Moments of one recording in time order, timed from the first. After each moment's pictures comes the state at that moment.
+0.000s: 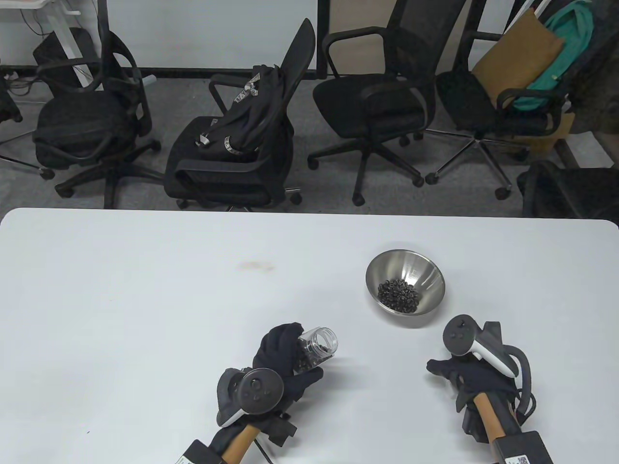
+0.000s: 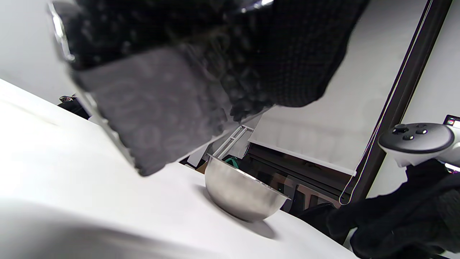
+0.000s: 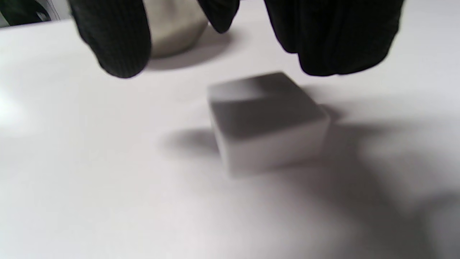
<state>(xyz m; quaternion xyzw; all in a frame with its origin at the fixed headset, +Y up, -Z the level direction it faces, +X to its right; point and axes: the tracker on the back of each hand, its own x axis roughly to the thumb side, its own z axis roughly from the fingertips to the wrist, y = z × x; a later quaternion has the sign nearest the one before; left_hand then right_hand) -0.107 -0.719 -0.269 0.12 -0.22 0.29 0.92 0.265 -0.721 -0.310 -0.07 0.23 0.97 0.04</state>
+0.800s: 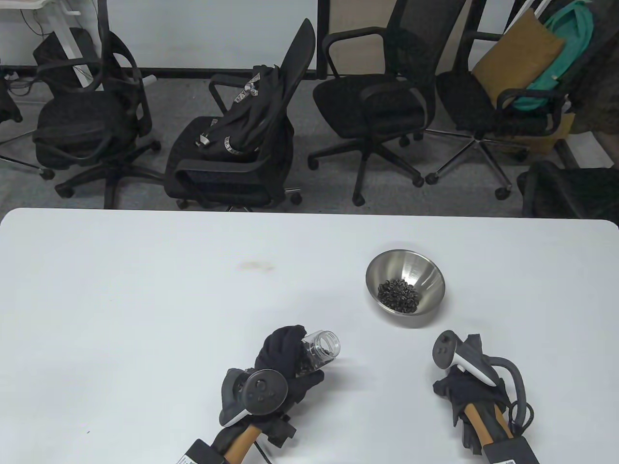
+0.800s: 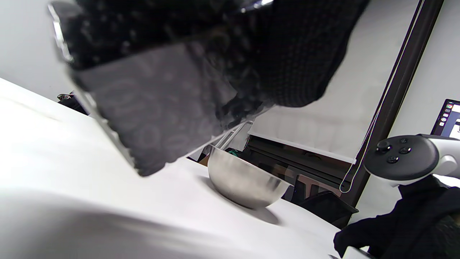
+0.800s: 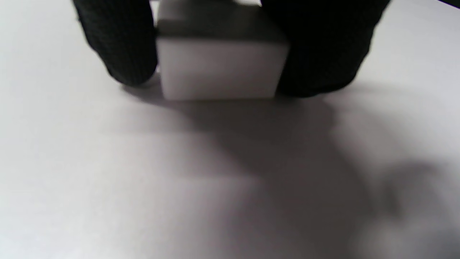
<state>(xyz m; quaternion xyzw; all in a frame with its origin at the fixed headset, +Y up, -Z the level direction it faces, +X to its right) -0.102 -0.722 -0.268 0.11 -0.23 0.27 0.93 0.262 -0.752 -0.305 -0.10 0.26 0.96 -0.04</state>
